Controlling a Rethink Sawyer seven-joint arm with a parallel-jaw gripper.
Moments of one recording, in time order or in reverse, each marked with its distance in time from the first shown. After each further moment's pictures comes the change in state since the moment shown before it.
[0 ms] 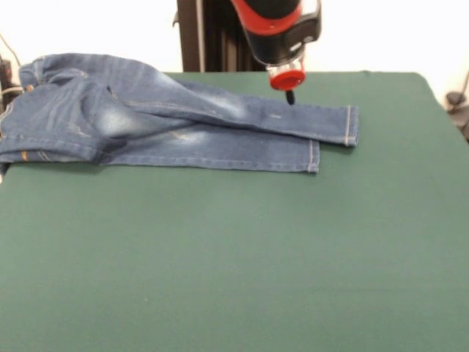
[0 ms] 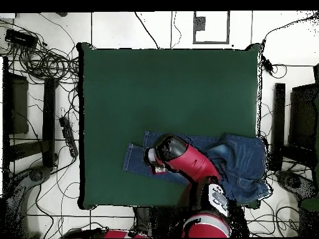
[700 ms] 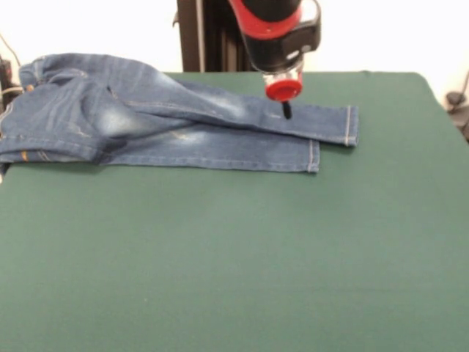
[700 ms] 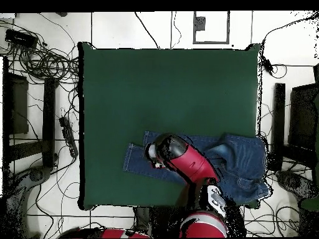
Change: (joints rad) arm 0.007 0.014 0.003 0.018 0.092 -0.135 0.000
